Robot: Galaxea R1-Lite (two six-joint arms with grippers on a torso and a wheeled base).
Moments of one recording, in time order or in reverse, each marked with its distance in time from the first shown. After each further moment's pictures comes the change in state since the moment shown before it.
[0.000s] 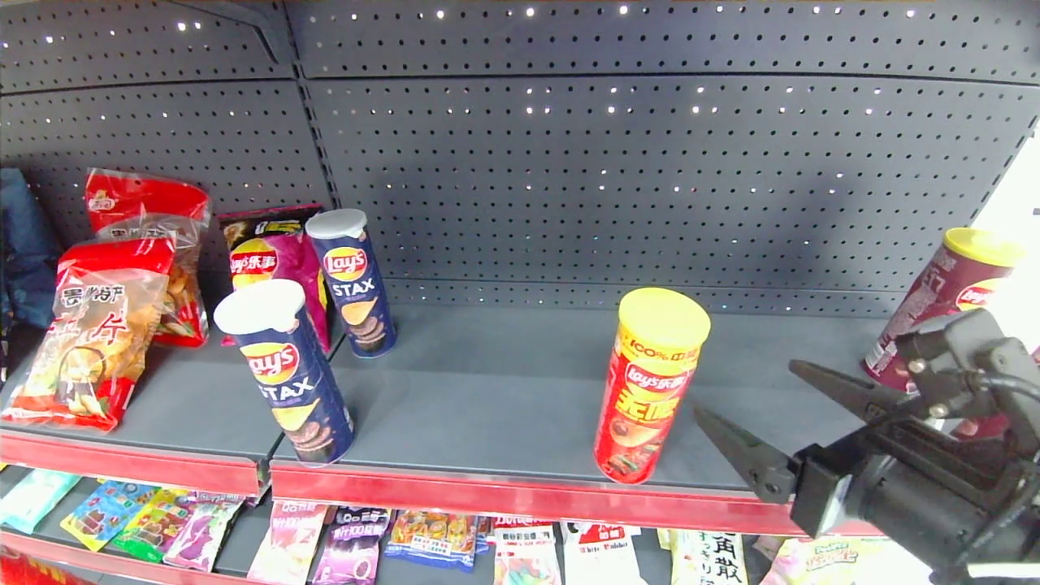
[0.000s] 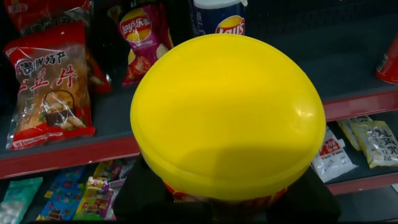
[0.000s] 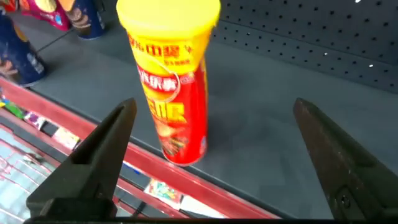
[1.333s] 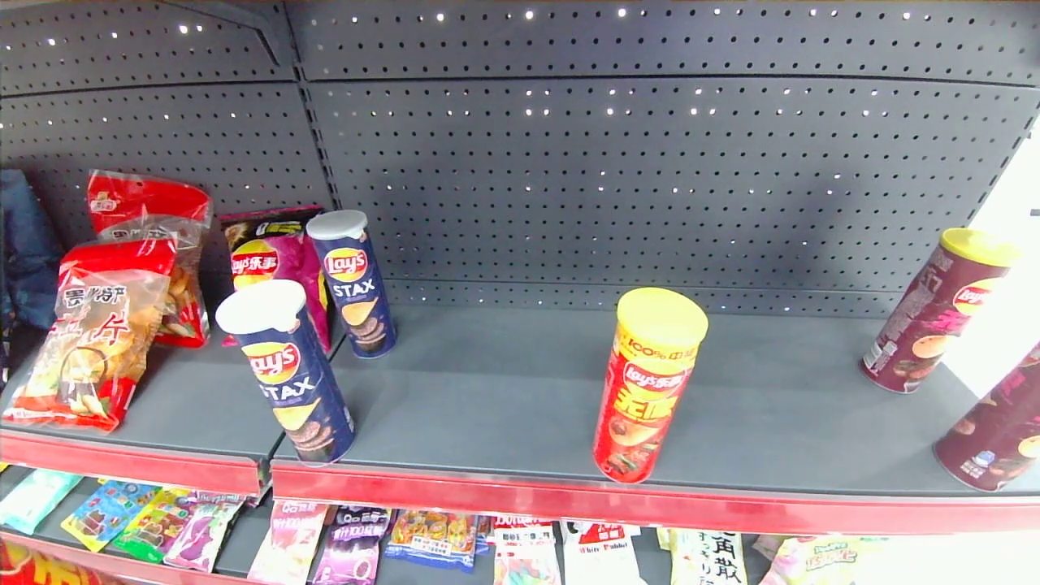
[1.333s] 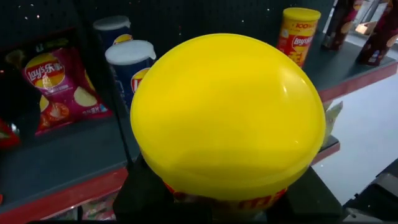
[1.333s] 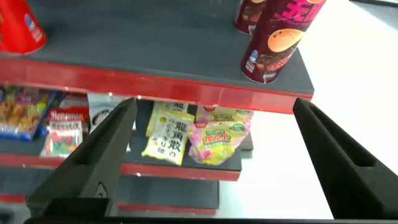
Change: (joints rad) left arm -0.004 0.083 -0.143 0.002 -0.339 -0.096; right arm -0.808 -1.168 0.032 1.144 0.342 -0.153
